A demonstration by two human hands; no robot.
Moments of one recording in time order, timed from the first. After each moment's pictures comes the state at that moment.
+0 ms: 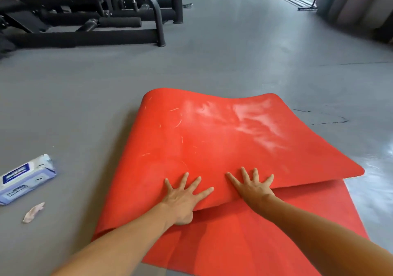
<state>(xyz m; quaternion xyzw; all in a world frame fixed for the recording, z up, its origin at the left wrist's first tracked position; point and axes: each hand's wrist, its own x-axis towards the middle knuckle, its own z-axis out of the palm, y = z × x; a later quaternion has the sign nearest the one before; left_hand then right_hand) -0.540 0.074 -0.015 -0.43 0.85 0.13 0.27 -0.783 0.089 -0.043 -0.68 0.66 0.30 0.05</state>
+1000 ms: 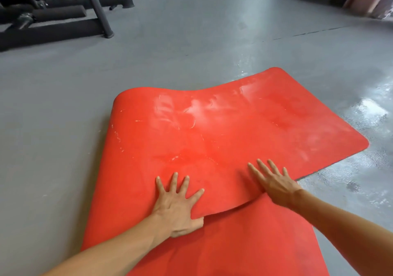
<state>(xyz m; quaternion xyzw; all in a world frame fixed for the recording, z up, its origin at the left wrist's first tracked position) -0.724 0.102 -0.008 -0.40 0.86 0.06 0.31 -1.052 0.154 -0.044 -0.68 0.68 0.25 0.15</state>
